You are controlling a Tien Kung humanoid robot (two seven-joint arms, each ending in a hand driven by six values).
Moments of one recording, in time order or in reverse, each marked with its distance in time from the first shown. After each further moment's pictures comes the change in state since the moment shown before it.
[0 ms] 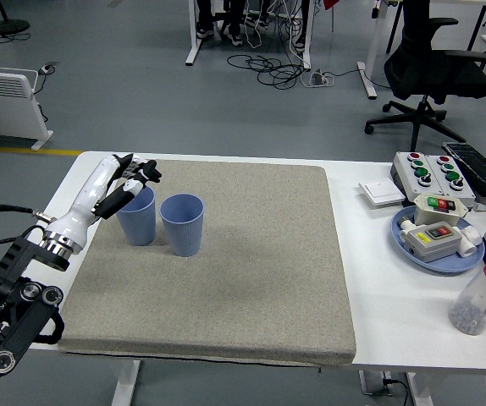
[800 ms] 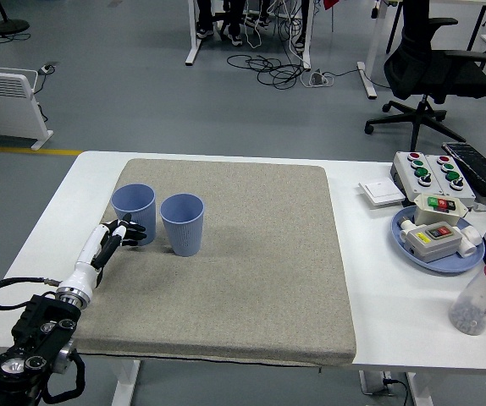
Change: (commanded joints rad) left arm -0.029 -0.197 -0.116 0.674 -0.335 0.008 -0.230; right arm -0.001 0.008 -0.007 0.000 -0.012 0.000 0.002
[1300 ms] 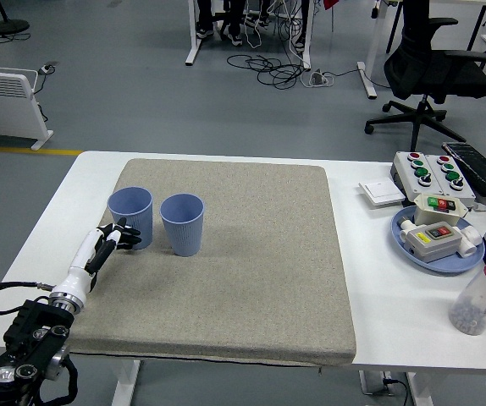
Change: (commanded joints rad) left arm 0.042 0.027 0.030 -0.057 -0.028 0.005 0.005; right arm 0.000 -0.002 0.008 0.000 -0.002 -0.001 0.000
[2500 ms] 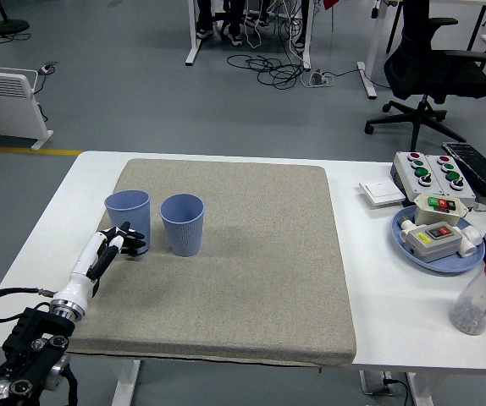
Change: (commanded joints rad) left arm 0.071 0.012 0.026 -0.117 -0.008 0.016 0.013; right arm 0.001 -0.002 0.015 0.000 -0.010 0.000 0.001
